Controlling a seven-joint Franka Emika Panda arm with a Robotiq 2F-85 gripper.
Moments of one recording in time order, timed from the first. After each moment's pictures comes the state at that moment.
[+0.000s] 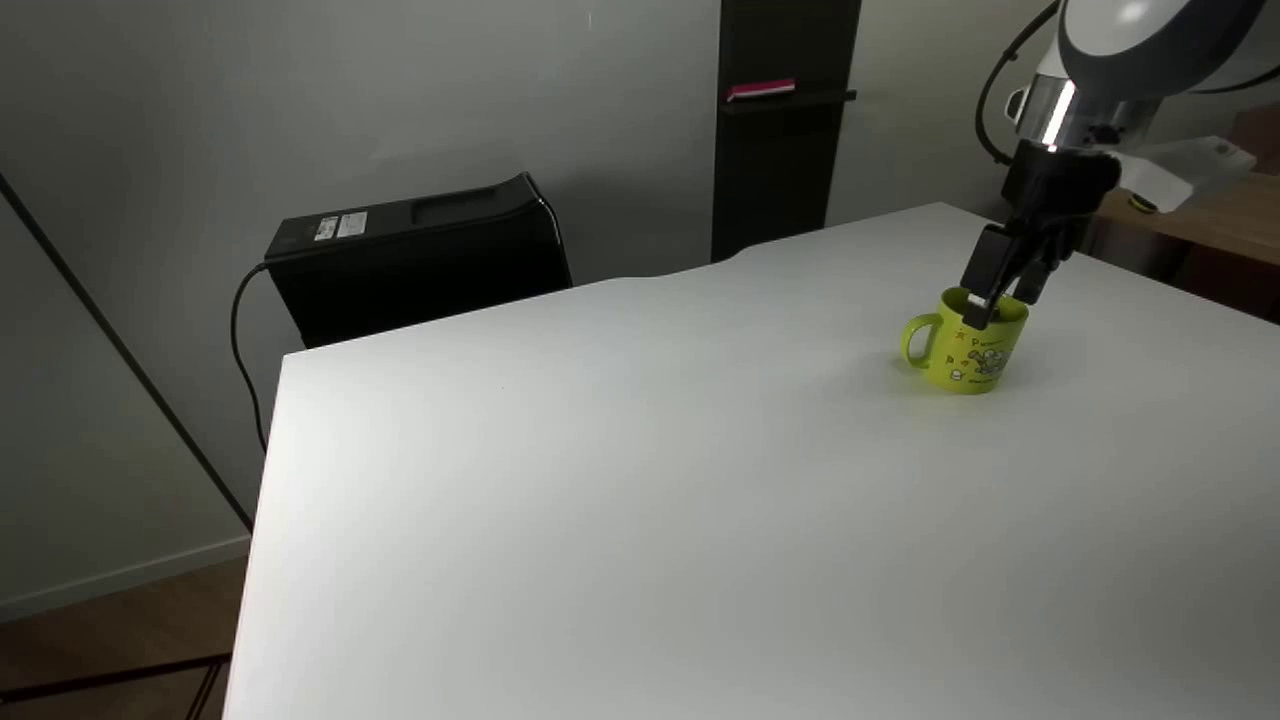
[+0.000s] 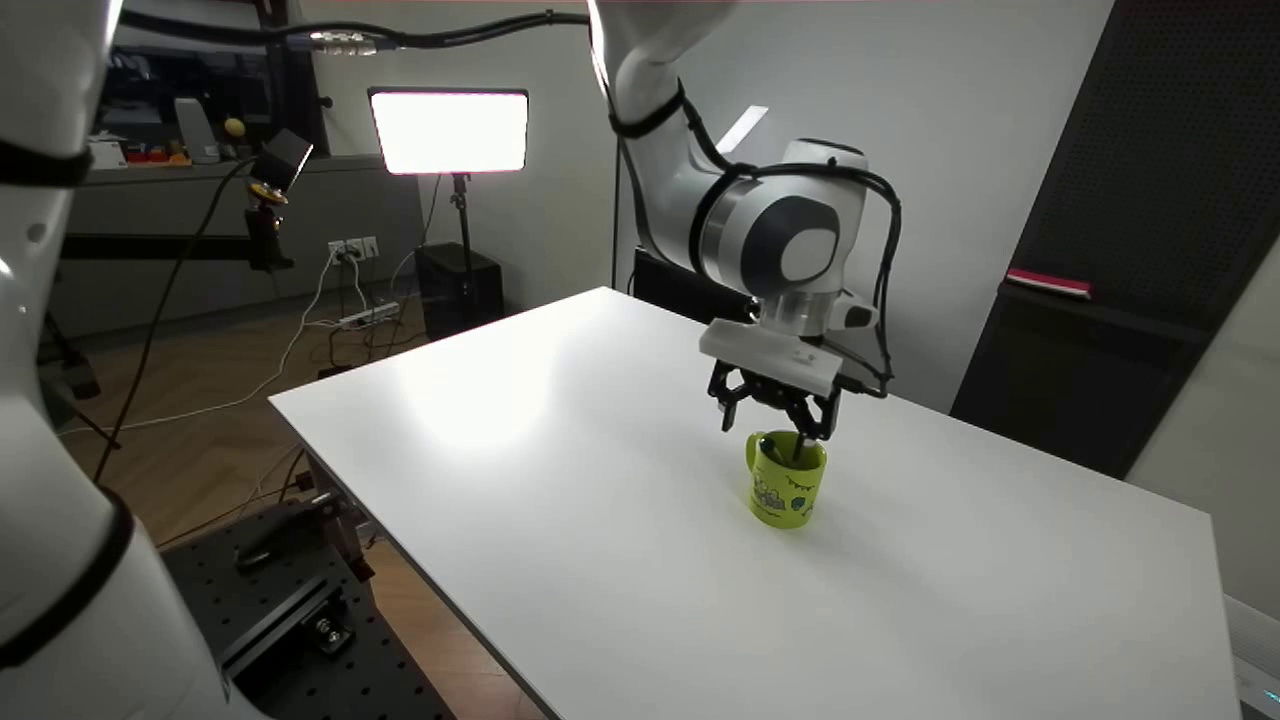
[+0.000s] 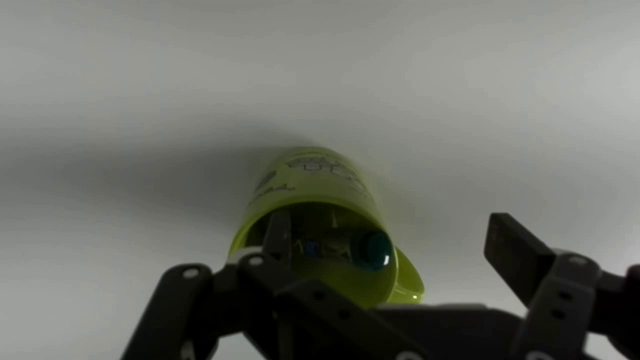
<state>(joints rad) -0.11 0.47 -0.01 -2.09 0.06 2.58 -0.32</state>
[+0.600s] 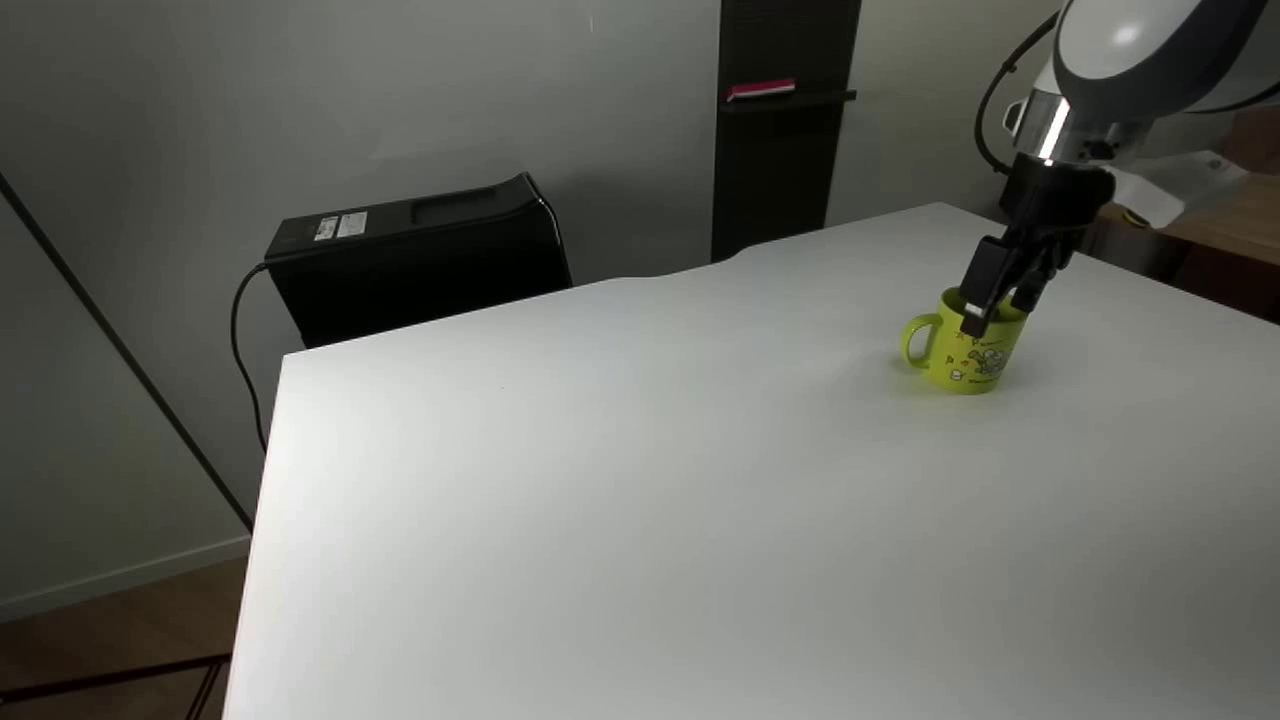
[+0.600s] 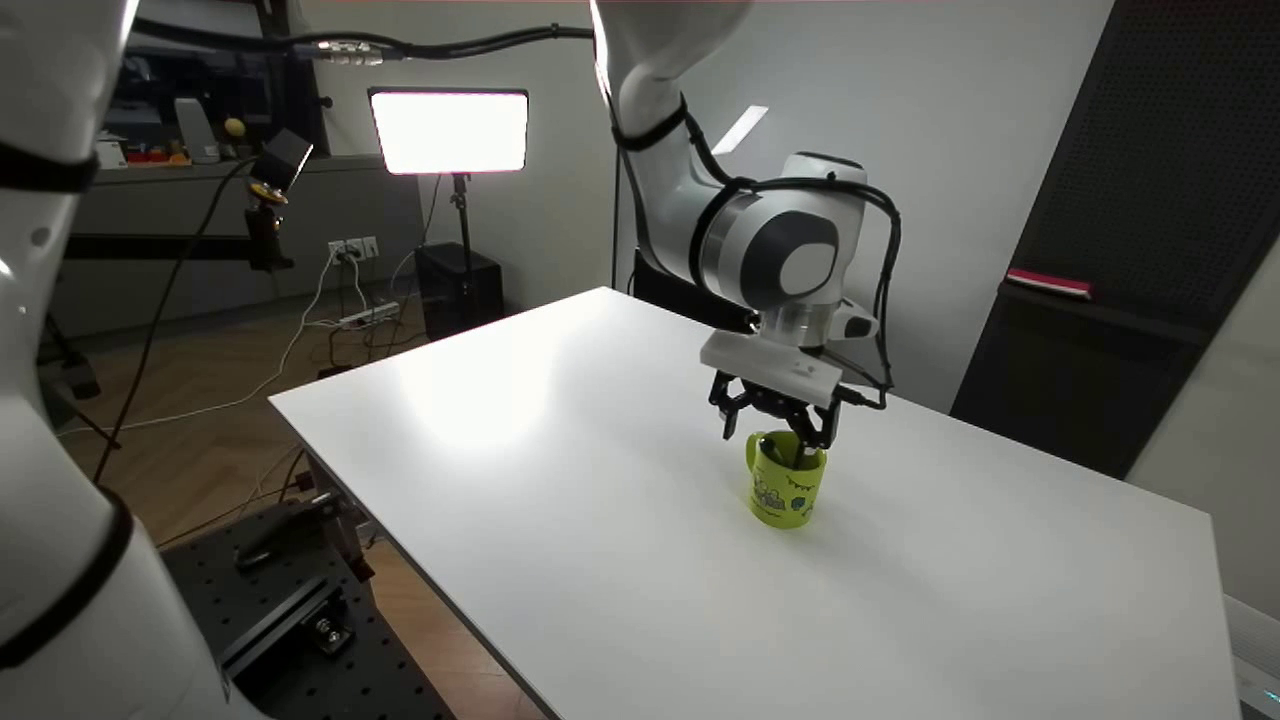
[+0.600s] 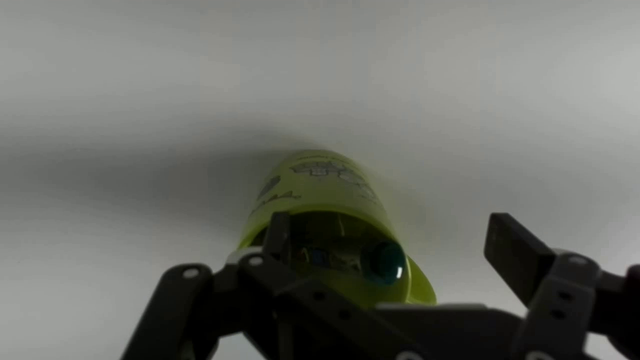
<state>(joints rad) -0.11 0.50 -0.01 -2.09 0.06 2.61 -0.32</state>
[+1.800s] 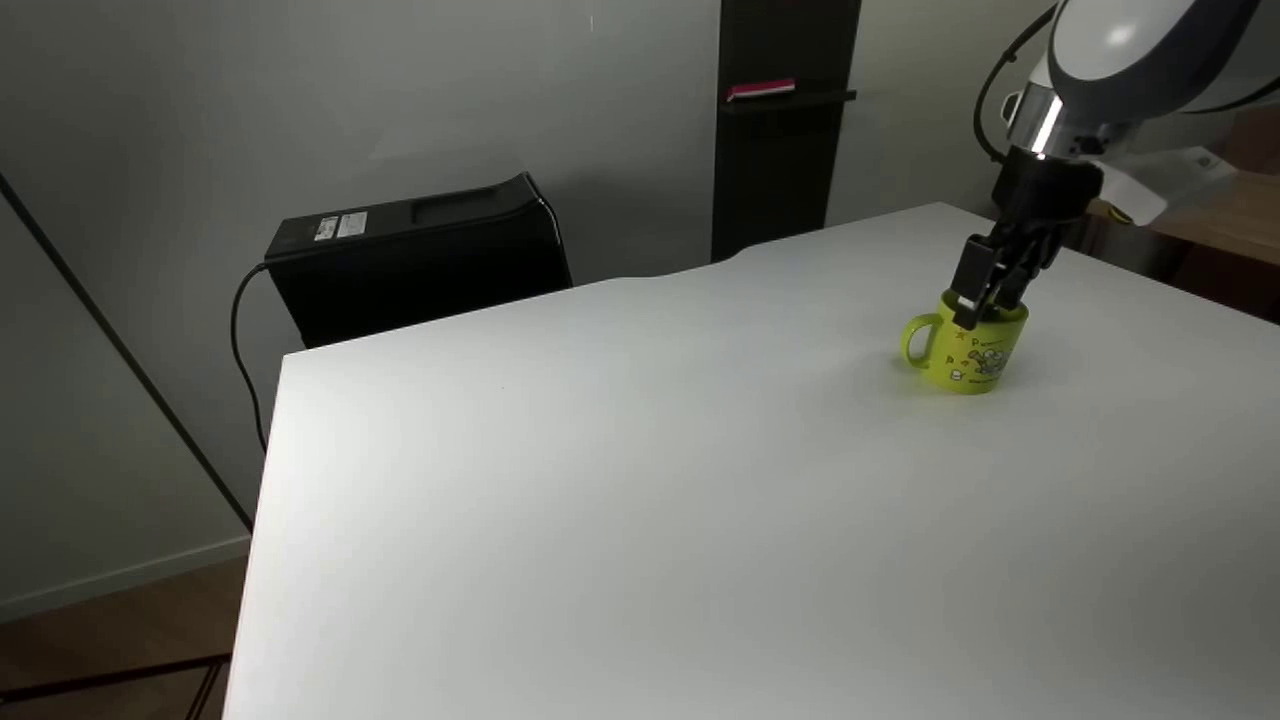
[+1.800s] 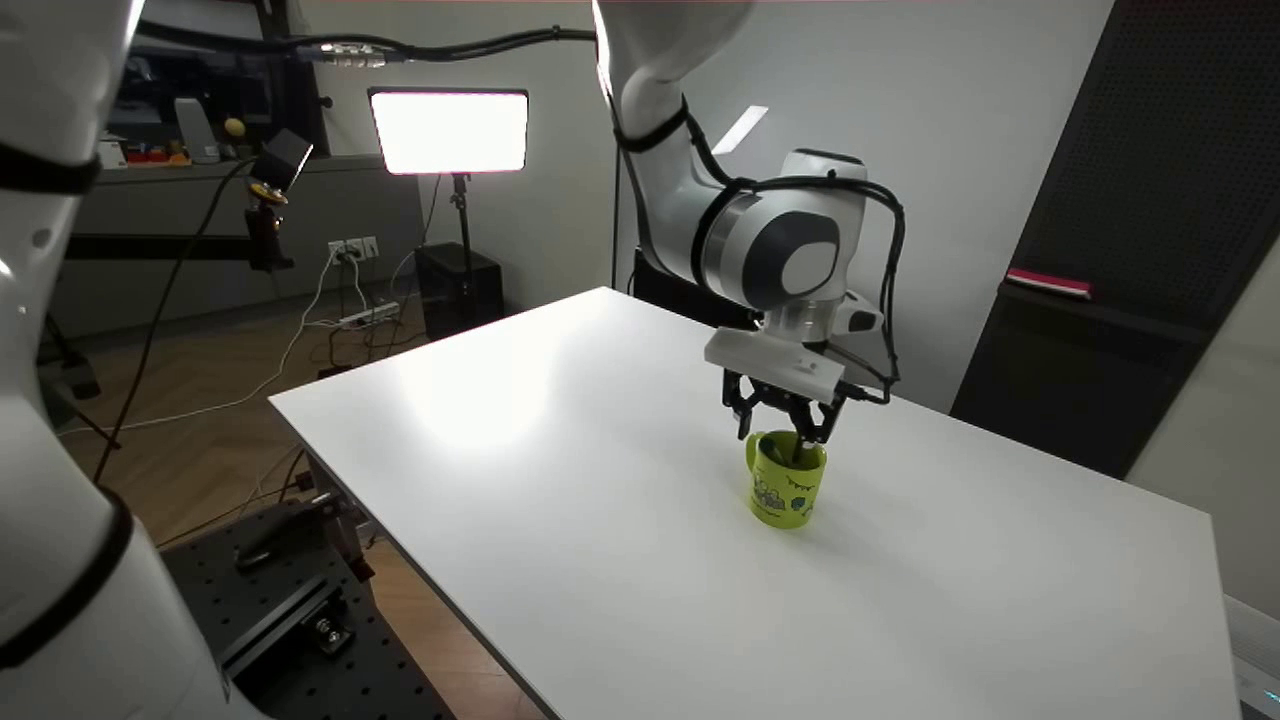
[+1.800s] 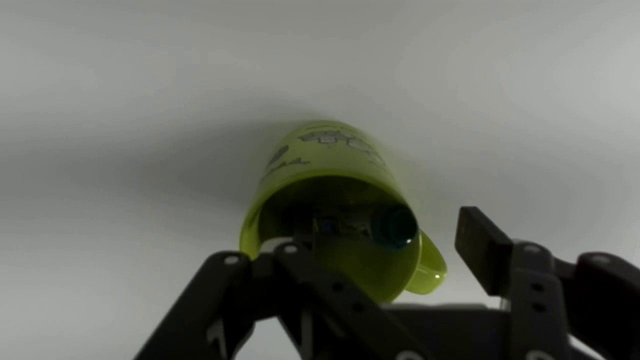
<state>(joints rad) -0.11 0.51 -0.01 -2.08 0.05 2.65 -0.29</state>
